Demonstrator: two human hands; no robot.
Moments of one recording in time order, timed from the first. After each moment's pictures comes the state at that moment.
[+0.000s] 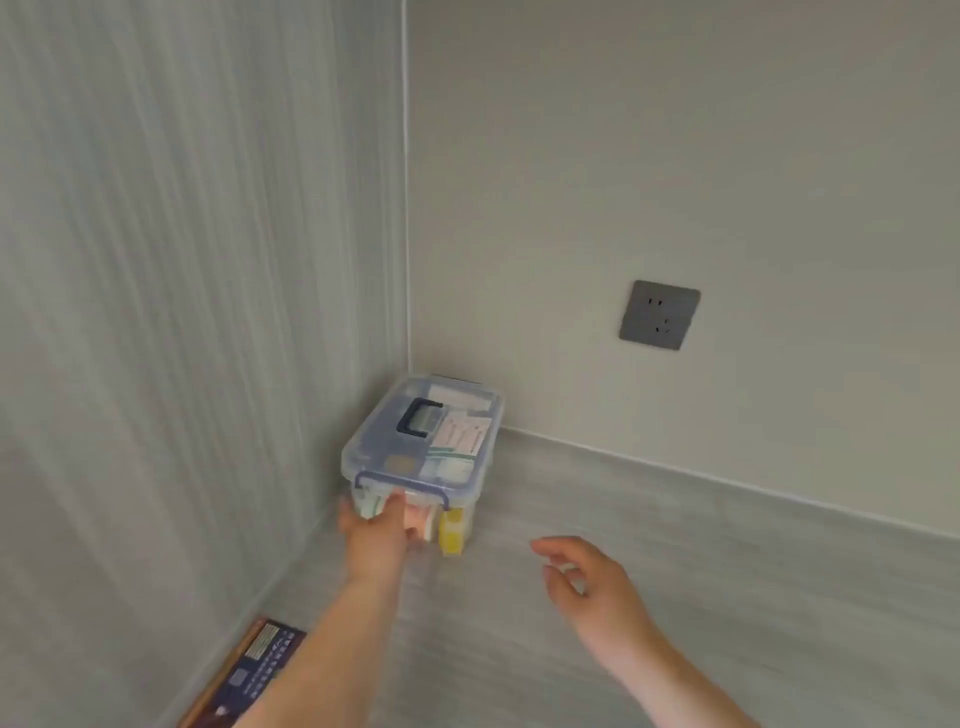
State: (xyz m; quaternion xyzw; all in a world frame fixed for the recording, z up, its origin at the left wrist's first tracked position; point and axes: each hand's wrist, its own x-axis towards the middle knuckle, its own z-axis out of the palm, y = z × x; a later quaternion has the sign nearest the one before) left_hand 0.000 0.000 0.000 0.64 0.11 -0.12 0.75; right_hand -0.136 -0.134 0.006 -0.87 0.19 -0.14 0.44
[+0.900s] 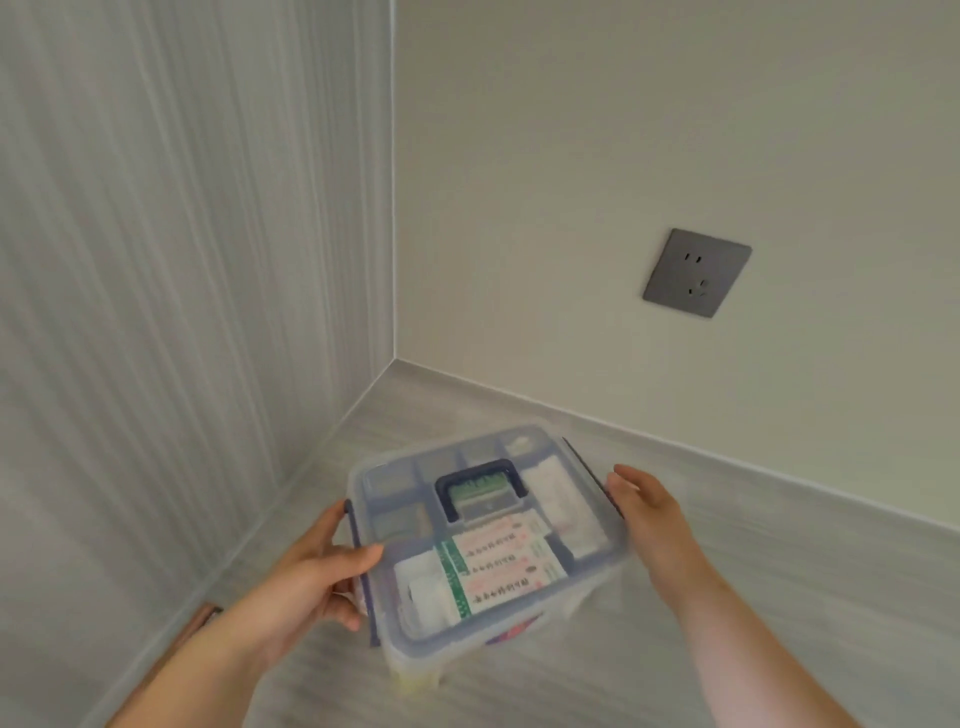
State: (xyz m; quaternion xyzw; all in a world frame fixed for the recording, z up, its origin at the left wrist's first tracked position) left_hand 0.013 0.048 -0.014 0.64 -0.06 -0.38 0.66; right_hand -0.085 -0.219 0.007 -0.73 0.39 -0.16 0.54
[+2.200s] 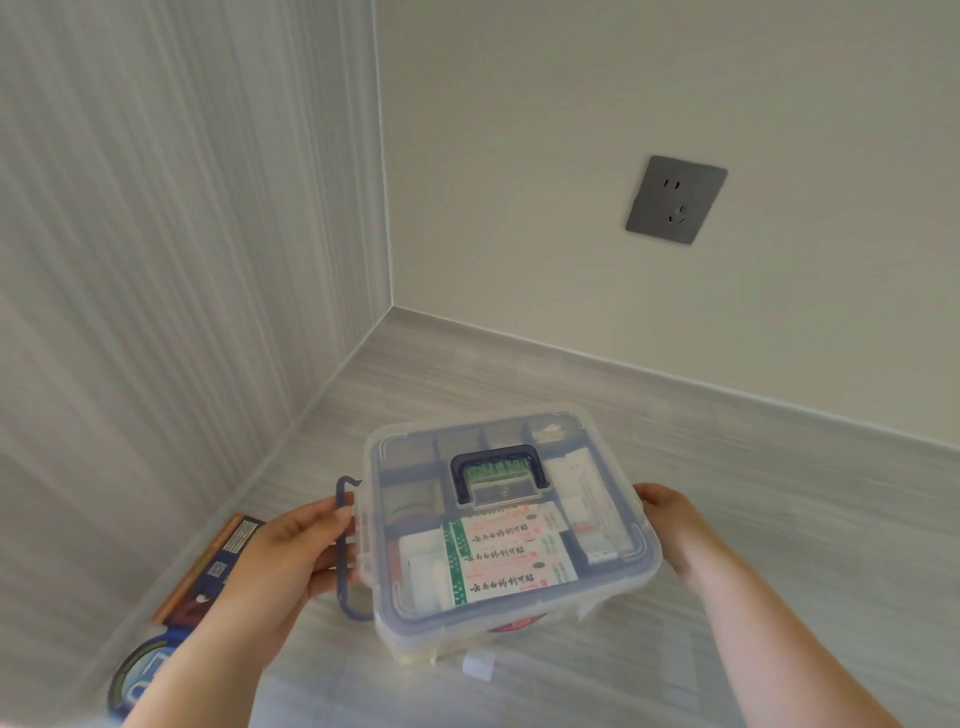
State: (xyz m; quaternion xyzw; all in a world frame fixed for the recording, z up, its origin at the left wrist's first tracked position) left_hand -0.054 0.082 -0.018 0.65 -0.01 -0.29 0.70; right_hand -0.162 -0.202 -0.017 -0.73 0.46 -0.03 0.50
